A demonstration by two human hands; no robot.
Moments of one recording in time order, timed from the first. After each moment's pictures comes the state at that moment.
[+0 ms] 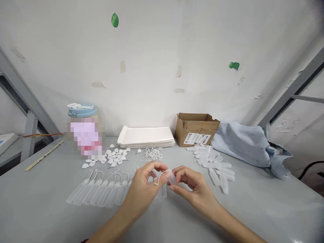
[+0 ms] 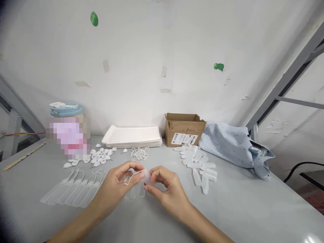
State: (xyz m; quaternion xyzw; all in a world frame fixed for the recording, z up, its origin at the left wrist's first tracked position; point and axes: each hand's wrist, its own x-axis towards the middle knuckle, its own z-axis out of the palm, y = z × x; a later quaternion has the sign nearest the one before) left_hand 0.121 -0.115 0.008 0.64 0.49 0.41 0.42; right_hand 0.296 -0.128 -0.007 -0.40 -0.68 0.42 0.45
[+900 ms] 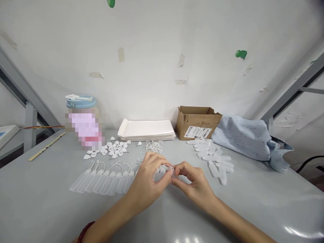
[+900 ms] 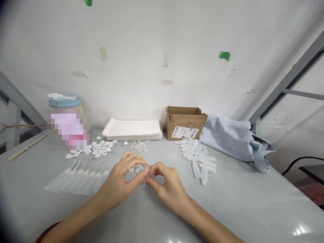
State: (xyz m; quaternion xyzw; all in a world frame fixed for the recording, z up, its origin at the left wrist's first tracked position) left_hand 0.126 -0.120 0.000 0.77 0.42 0.40 0.27; right_hand 0.294 -0.132 -0.012 -0.42 -0.72 0.34 0.43
